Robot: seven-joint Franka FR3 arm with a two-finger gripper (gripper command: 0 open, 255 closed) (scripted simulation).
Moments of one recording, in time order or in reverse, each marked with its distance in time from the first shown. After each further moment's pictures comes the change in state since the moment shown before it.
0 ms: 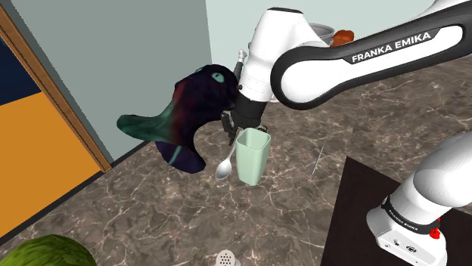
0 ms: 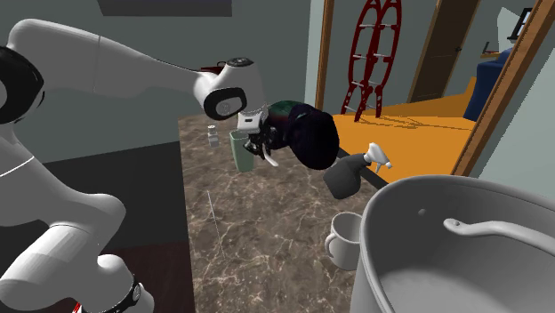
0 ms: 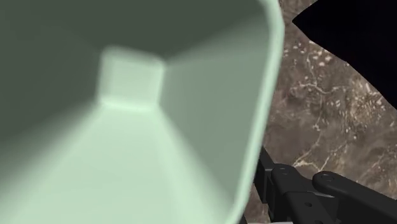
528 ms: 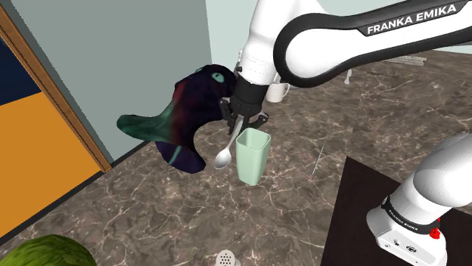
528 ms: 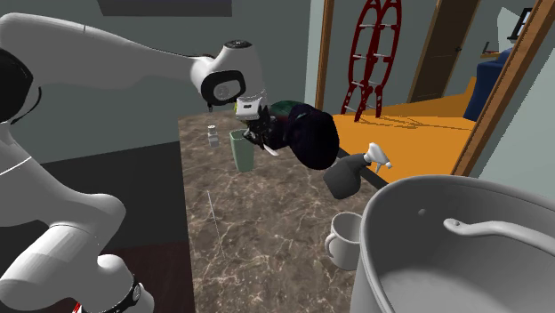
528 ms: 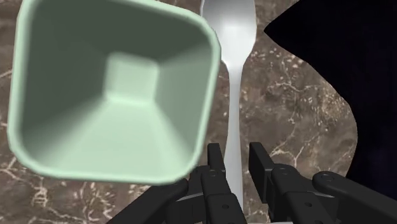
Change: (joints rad) arm -0.002 -0.030 -0.024 0.082 -0.003 -0.109 0.007
